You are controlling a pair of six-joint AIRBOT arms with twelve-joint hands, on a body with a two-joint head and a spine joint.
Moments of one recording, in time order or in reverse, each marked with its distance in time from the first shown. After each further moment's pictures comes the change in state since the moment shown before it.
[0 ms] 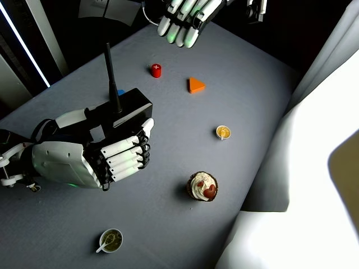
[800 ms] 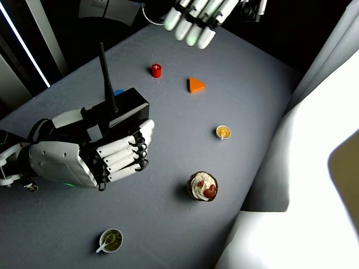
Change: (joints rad) left arm -0.040 -0.018 -0.019 -0.056 0.081 -0.278; right arm -0.004 -0.002 0.000 -0.010 0.000 0.002
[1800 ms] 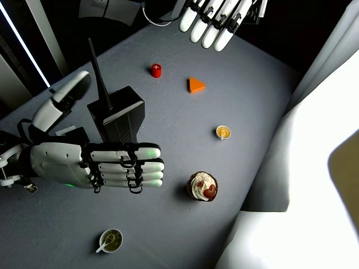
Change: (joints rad) left arm 0.037 0.012 0.002 -0.095 0.094 -0.025; right arm -0.018 0.005 -0.003 -0.009 -0.015 -0.011
